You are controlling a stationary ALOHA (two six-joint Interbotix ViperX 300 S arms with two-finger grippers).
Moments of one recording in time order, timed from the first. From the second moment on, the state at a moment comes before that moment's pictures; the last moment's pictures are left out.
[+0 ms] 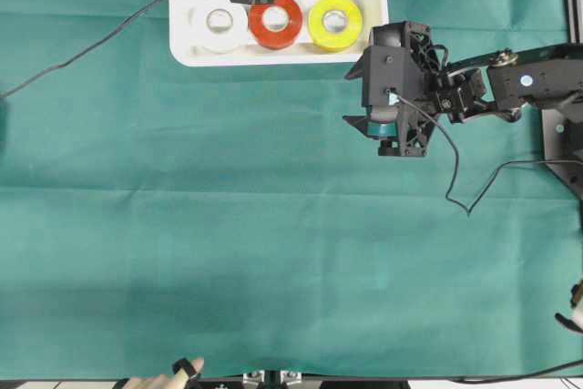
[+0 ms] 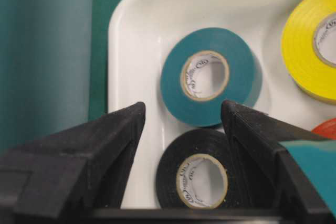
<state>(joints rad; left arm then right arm) 0.44 0.28 0.33 -0.02 -0.02 0.69 -0.03 -0.15 0.85 -0.66 0.16 0.73</state>
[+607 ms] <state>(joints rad) 0.37 0.16 0.48 -0.02 0.01 0.66 -0.03 -0.15 0.85 -0.66 0.16 0.73</state>
